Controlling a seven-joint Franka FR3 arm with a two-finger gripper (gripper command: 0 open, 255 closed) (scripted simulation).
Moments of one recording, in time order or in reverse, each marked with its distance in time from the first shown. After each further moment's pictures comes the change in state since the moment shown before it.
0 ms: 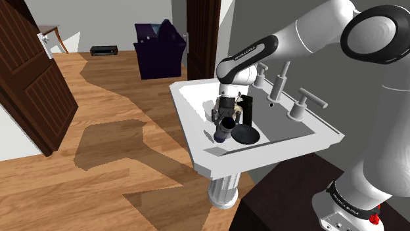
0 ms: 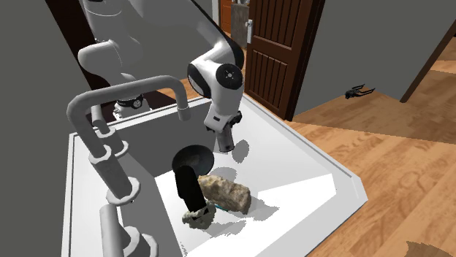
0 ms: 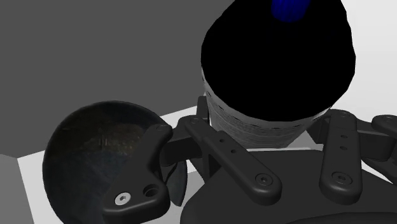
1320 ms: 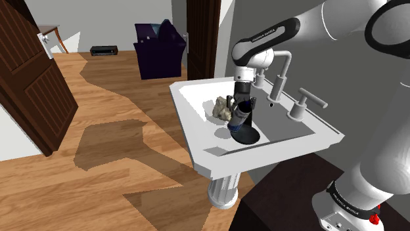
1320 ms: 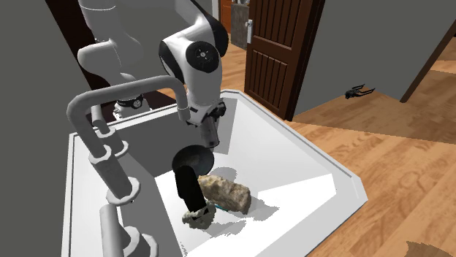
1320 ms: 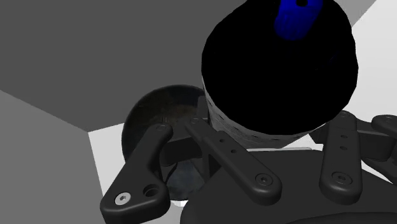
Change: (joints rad) arm -0.079 -0.142 -0.056 -0.016 -0.052 -0.172 -0.099
